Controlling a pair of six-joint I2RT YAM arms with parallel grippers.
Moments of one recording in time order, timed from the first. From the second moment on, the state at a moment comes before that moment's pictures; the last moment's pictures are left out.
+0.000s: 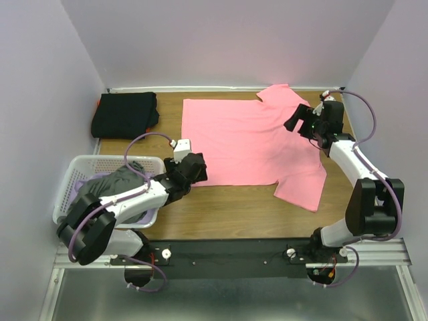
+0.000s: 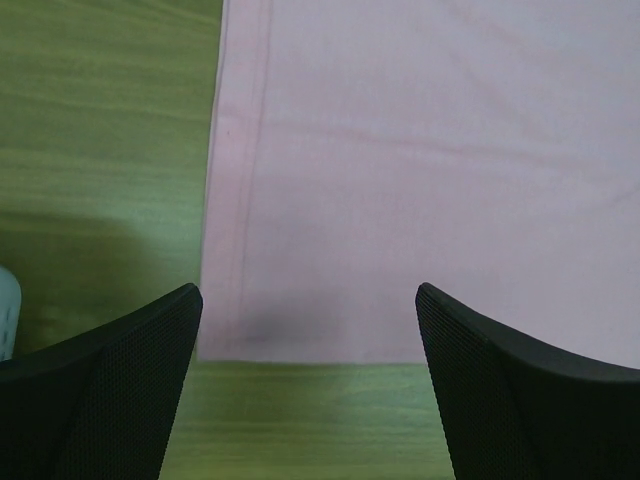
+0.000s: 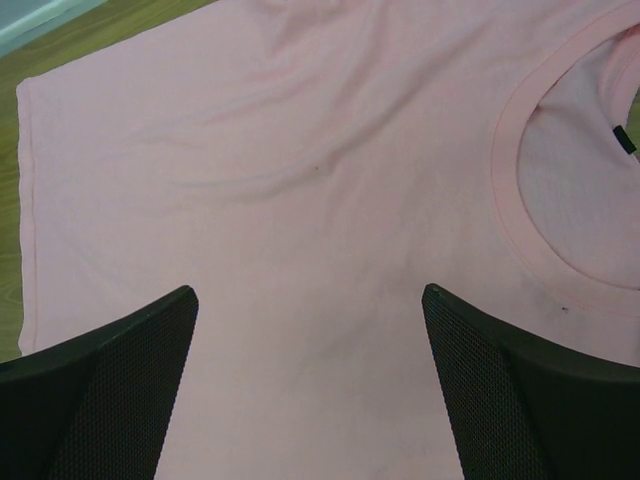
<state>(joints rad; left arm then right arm) -0.73 1.29 0.64 -0.07 -0.55 -0.65 -0.01 1.50 1.03 -0.10 -0.19 0.37</state>
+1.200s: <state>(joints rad) -0.74 1.49 0.68 -0.29 -0.63 -0.84 -0.01 1.47 1.01 -0.10 -0.18 0.37</state>
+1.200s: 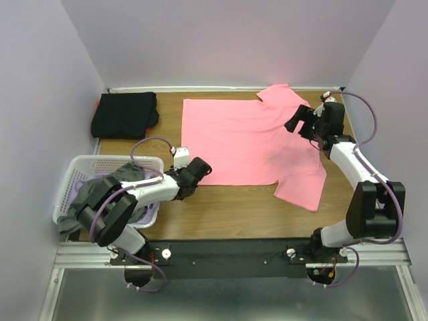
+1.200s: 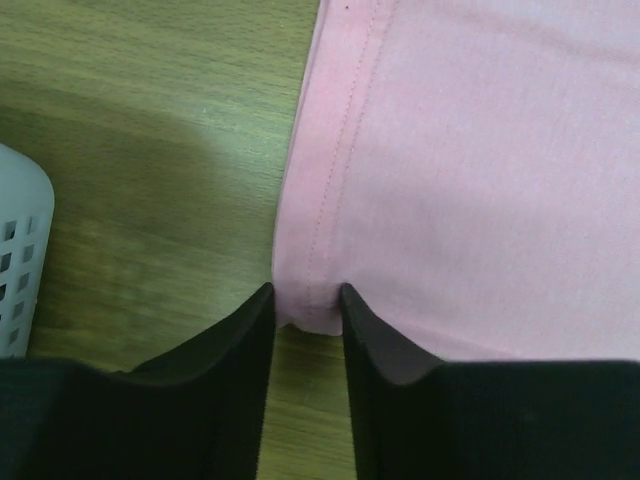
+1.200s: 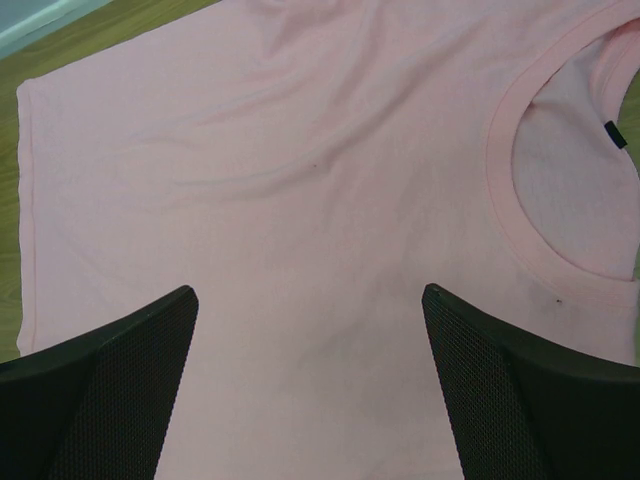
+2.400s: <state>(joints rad) -0.71 1.41 0.67 0.12 -0.52 -0.50 -0.01 1.14 0.71 -0.28 0.05 0.44</state>
